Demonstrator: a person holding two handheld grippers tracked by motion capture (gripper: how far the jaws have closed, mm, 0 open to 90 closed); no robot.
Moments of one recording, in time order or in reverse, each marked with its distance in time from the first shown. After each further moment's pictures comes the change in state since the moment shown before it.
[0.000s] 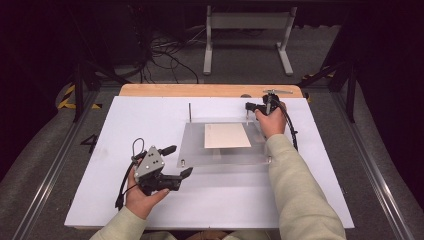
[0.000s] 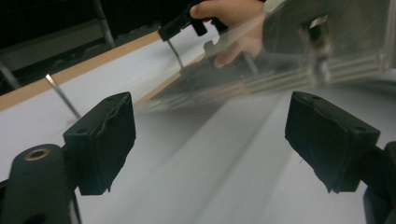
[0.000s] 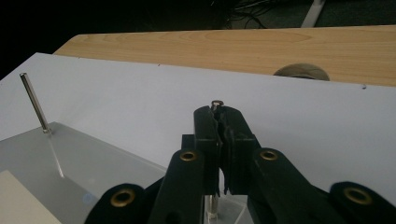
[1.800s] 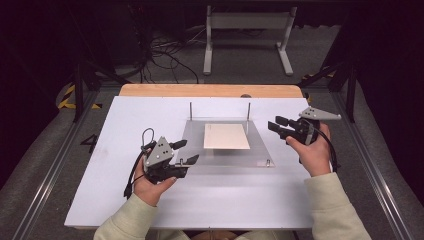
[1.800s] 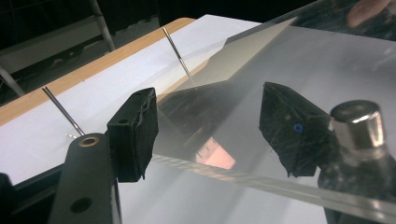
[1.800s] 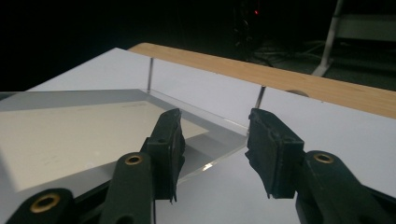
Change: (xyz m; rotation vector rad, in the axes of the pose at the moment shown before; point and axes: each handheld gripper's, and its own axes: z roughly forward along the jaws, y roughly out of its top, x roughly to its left) left arm 0.009 0.015 0.014 0.053 0.018 0.025; right arm 0.051 -0.039 -0.173 -0.146 0.072 -0.242
